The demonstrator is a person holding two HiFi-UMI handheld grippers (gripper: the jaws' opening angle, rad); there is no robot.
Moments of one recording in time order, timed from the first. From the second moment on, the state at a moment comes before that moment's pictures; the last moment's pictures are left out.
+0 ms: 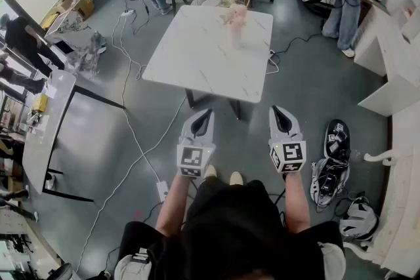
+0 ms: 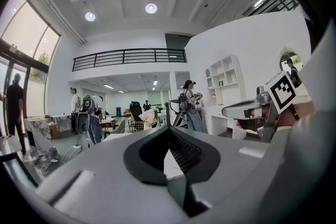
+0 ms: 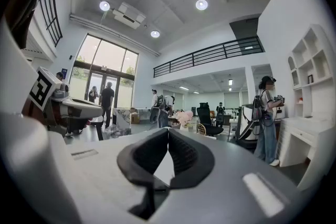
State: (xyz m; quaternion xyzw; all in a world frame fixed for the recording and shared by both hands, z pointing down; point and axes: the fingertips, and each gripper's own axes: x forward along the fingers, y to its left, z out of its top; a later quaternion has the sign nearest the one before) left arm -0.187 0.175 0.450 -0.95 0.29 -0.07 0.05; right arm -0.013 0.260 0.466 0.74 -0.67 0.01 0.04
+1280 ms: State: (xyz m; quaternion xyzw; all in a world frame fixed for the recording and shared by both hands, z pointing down) left arm -0.118 0.127 0.461 -0.96 0.26 -0.09 0.04; right arm 0.032 0.217 0.495 0.74 -0.67 0.05 0.06
